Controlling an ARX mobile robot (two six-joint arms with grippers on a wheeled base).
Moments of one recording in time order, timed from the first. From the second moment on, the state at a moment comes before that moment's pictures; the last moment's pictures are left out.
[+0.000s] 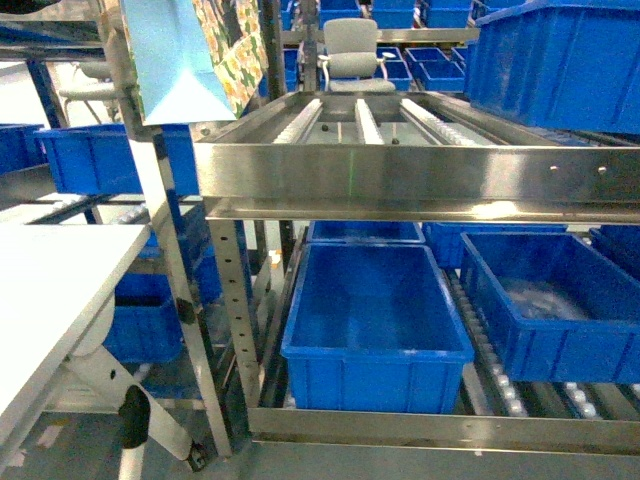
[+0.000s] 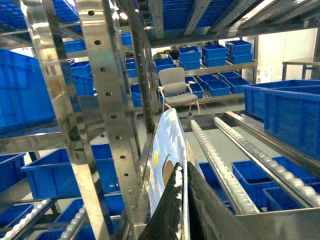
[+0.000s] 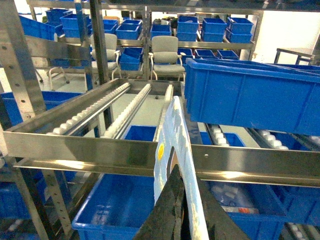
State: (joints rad) left arm -0.48 1.48 0.90 0.75 -0.46 0.16; right arm 0.07 0.77 0.46 0.35 0.02 0.01
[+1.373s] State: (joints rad) left arm -0.48 1.48 0.90 0.75 -0.46 0.16; right arm 0.07 0.77 0.46 0.35 0.02 0.01
